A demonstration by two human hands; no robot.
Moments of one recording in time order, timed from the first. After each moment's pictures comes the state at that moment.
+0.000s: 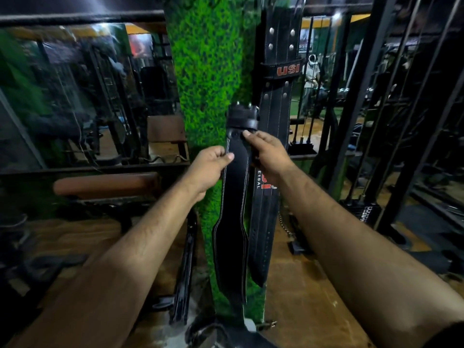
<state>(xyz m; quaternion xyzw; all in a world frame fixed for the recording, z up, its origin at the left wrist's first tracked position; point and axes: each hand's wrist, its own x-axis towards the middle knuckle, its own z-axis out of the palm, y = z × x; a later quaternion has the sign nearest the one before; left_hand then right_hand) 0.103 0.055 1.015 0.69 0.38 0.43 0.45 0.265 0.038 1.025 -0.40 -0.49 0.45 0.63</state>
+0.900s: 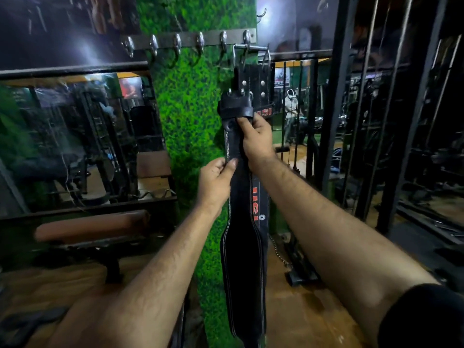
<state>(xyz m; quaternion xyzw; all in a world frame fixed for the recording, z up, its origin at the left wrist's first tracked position) 0.167 0.042 1.052 0.64 0.29 0.60 0.38 0.269 0.056 1.123 -0.34 -0.47 0.23 0.78</state>
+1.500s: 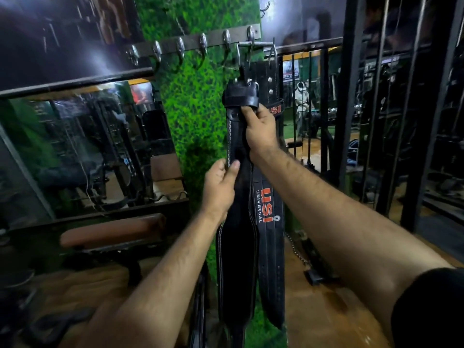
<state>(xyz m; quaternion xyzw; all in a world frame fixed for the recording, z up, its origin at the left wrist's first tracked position) 0.157 0.060 1.049 0.65 0.25 0.59 0.41 0.265 0.089 1.141 -0.28 -0.41 0.27 0.83</state>
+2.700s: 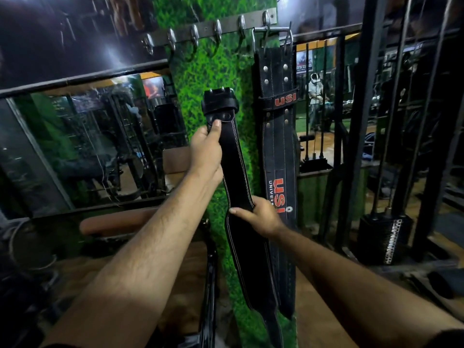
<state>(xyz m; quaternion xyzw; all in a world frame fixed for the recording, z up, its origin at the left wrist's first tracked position) 0.130 0.067 1.108 0.51 0.25 0.65 0.50 0.242 0.064 0.937 -0.51 -0.62 0.27 0.53</state>
